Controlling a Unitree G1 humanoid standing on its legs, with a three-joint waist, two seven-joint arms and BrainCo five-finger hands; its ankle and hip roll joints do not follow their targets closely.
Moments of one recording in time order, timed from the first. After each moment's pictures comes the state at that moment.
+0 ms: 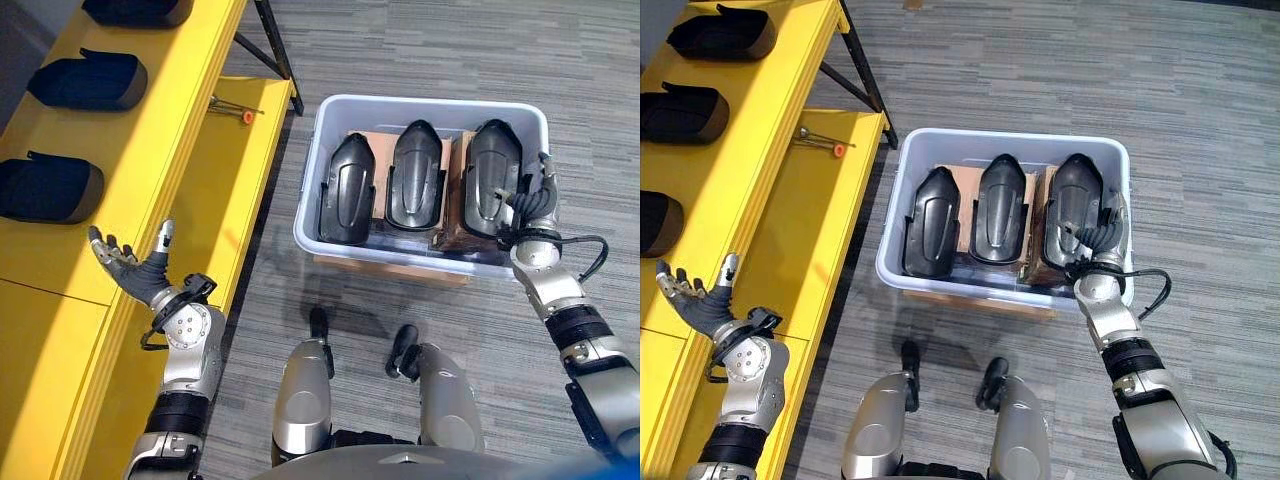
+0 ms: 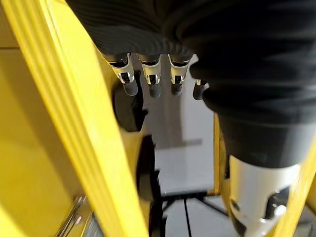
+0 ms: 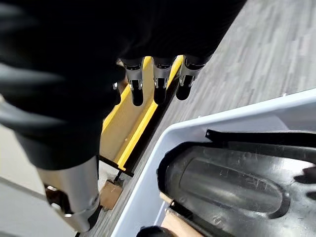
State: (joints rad) left arm -0.11 0.32 0.06 0.25 -0.37 -0.51 0.94; right arm -0.55 -0.54 0.23 0.58 0.10 -0.03 -0.59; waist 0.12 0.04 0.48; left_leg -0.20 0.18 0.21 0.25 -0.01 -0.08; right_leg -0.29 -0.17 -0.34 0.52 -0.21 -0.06
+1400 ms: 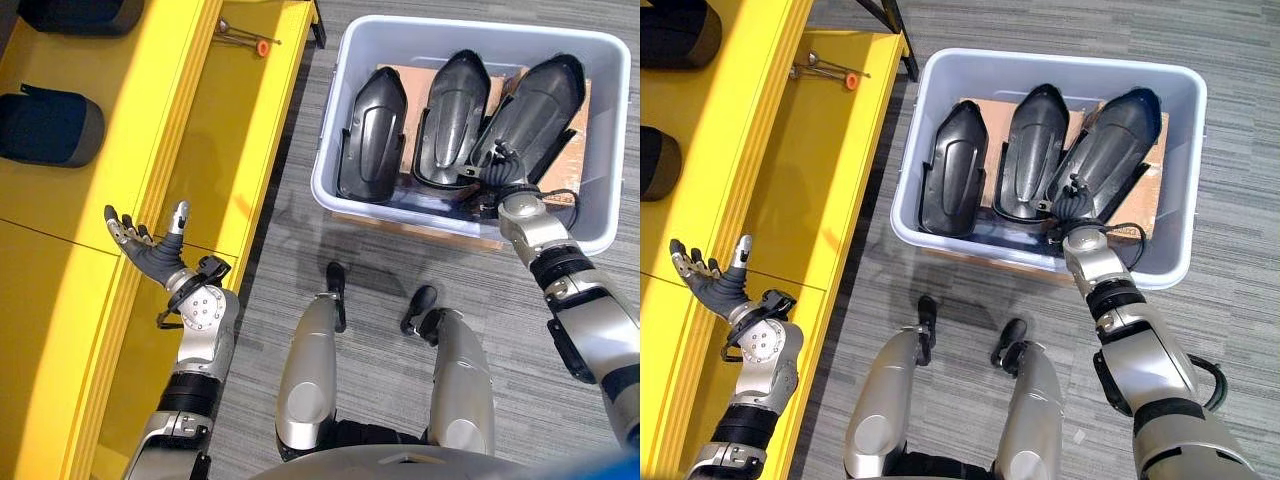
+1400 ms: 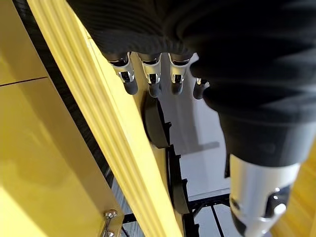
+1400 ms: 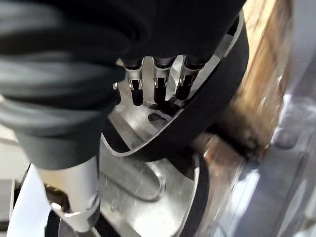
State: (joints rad) left arm -0.16 0.32 -0.01 0.25 -0.40 -0.51 0.89; right arm -0.90 -0.51 0.41 0.89 0.37 0.12 -0.33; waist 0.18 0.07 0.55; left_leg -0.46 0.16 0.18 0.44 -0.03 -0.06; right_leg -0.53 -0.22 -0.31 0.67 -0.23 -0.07
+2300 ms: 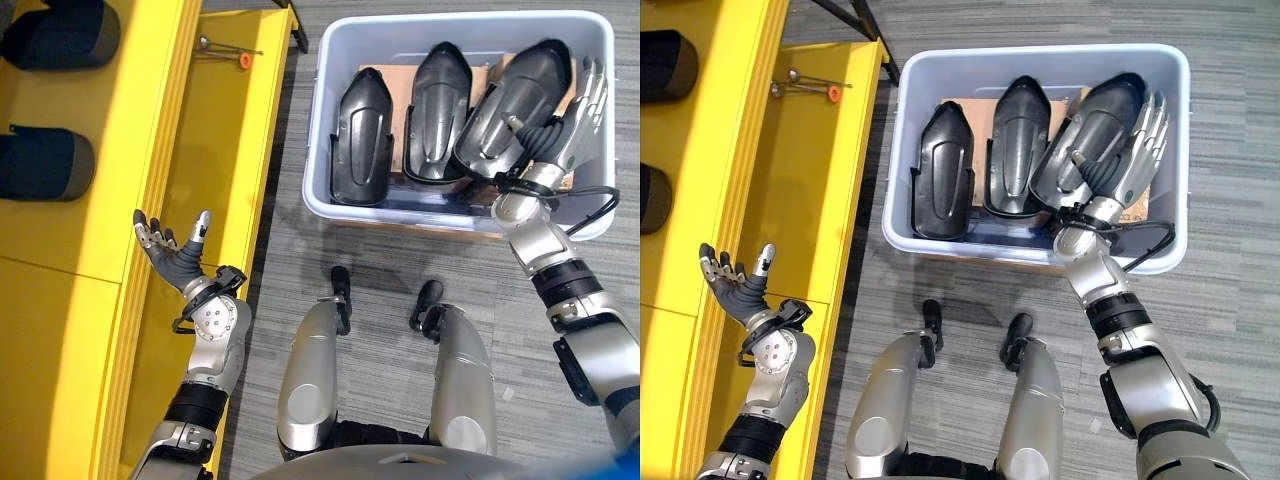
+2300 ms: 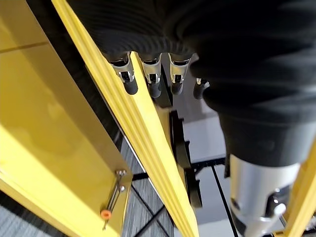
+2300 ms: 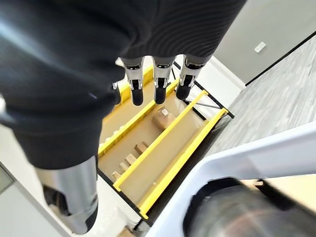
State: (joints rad) left arm -0.13 0.30 -0.10 0.23 -0.43 -0.54 0.87; right arm -0.75 -0.52 0.28 0.54 -0.18 0.06 -0.99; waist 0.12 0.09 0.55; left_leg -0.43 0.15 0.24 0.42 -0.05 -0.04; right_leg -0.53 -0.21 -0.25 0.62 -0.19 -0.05
